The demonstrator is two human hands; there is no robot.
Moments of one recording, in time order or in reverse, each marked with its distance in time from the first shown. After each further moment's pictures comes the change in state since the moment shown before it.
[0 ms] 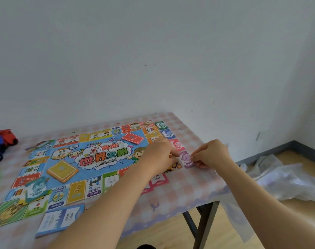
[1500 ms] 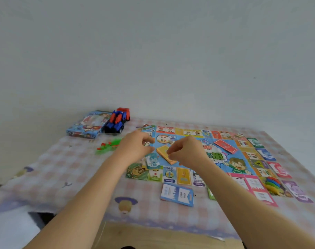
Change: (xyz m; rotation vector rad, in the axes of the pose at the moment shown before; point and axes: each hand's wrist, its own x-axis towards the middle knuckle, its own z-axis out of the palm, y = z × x) left_hand -0.205 -0.193 -0.127 -0.127 0.311 -0.617; right_hand -0.120 -0.161 0.232 -0.335 -0.415 -0.594
